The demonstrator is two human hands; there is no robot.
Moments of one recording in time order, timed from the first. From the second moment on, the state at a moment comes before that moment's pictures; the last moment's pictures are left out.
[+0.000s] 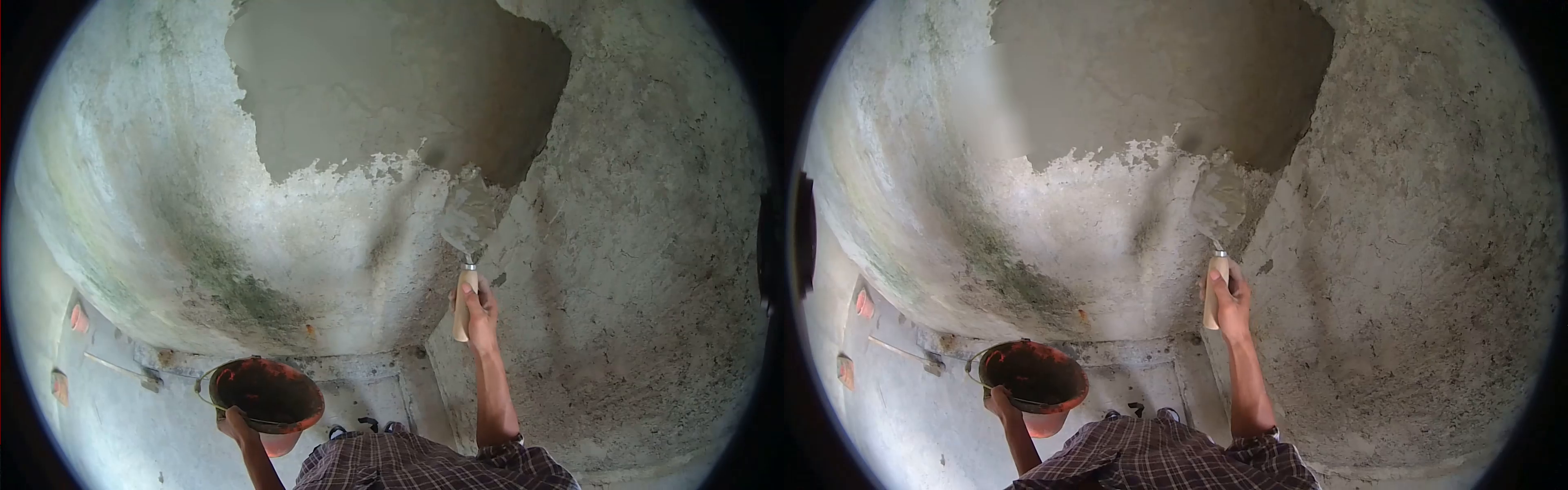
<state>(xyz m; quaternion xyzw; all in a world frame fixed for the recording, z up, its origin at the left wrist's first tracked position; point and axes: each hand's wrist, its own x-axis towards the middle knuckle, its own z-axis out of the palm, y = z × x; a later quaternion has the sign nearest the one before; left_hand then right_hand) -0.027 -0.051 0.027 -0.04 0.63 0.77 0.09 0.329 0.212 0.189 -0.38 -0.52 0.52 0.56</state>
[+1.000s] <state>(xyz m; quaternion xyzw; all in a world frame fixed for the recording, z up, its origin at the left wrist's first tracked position) -0.086 -0.055 0.011 -0.02 0.69 0.70 0.18 0.259 0.279 0.085 -0.58 -0.75 0.04 0.31</state>
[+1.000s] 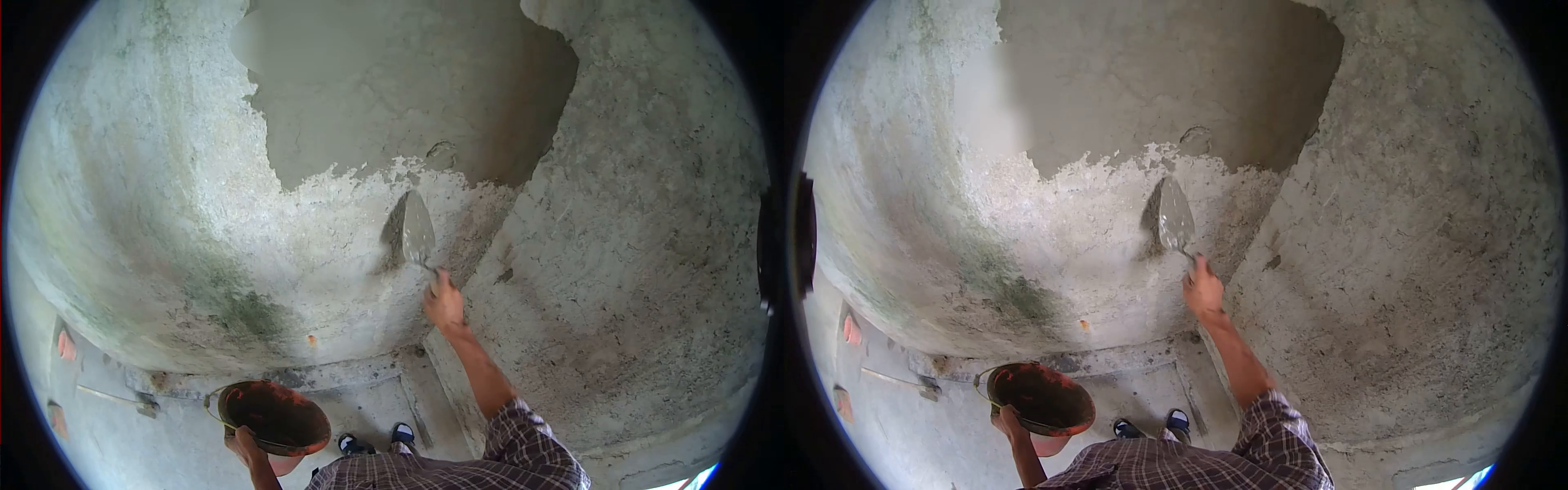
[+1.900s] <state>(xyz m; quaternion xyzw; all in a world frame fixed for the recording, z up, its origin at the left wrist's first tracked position) -0.084 -0.043 -0.006 0.00 0.70 0.68 0.20 0.219 0.265 0.177 -0.38 -0.56 0.47 0.56</state>
